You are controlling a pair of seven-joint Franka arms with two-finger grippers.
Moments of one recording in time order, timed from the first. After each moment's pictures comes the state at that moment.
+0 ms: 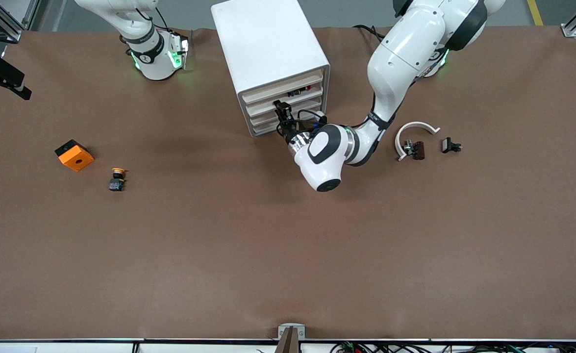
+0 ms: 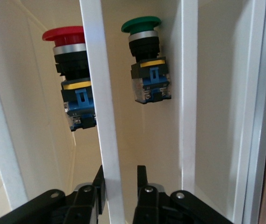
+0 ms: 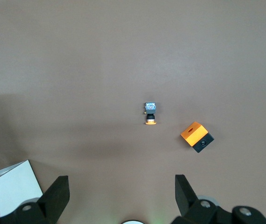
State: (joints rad) left arm -0.56 0.87 -0.18 -1.46 -0.99 1.53 -2.26; right arm -0.04 -0.15 -0.02 -1.59 0.03 1.45 -0.04
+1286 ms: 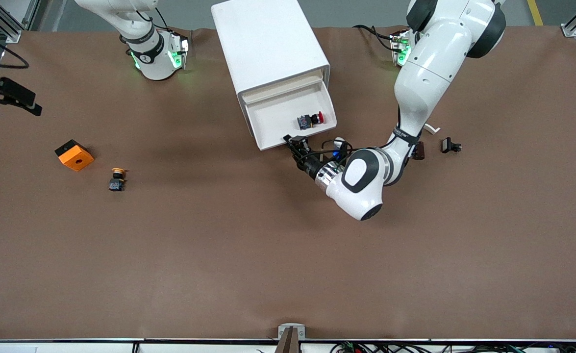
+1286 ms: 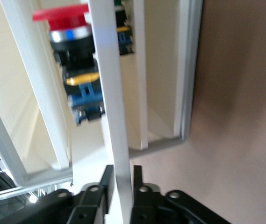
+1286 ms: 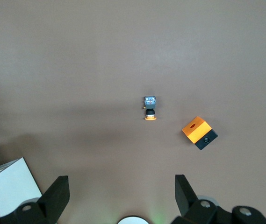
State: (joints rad) left arm -0.42 0.90 -0.14 -1.36 -1.04 1.58 -2.25; right arm -0.05 -0.04 -0.03 -1.59 0.03 1.45 -0.04
